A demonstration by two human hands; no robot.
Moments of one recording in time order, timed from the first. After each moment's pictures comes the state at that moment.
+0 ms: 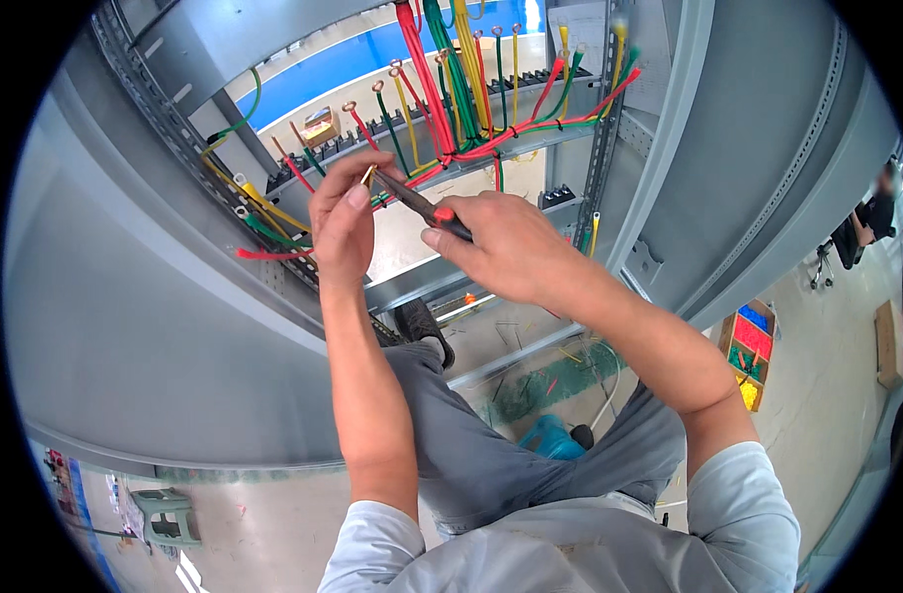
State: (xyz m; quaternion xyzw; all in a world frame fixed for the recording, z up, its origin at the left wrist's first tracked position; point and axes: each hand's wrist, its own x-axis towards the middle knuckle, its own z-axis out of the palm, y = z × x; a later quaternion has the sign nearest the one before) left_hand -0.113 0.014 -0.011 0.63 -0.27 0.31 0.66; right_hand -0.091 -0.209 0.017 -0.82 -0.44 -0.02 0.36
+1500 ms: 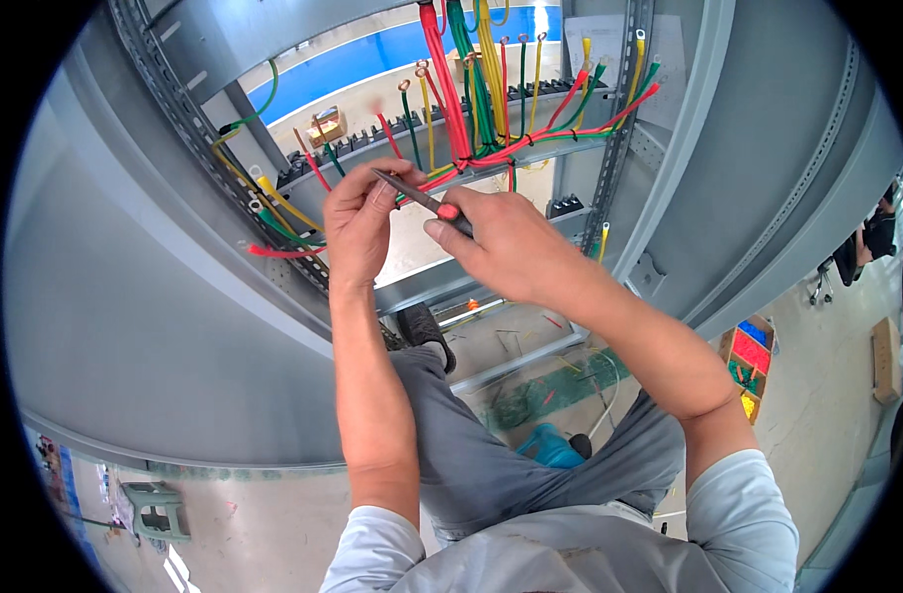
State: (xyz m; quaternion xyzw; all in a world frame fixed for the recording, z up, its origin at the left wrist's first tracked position) left_hand -0.107 0.024 -0.028 0.60 -0.25 0.31 0.70; right_hand -0.091 -0.189 0.024 -0.82 -0.43 -0.02 0.37
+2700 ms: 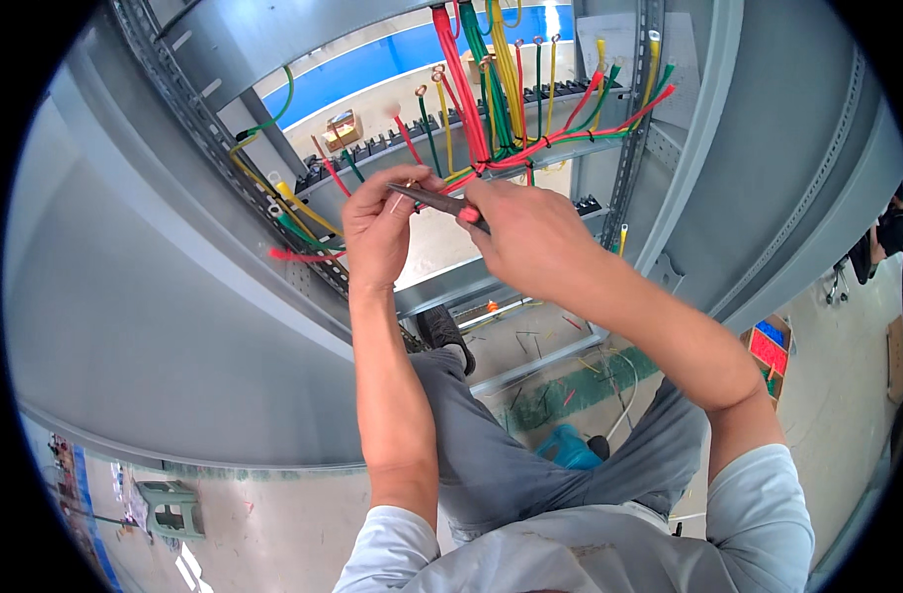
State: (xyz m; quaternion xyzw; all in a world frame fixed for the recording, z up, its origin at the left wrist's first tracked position) left_hand -0.097 0.027 -0.031 0.58 -0.29 0.32 0.69; right_hand -0.080 -0.186 0.015 -0.83 -0.45 -0.18 0.28
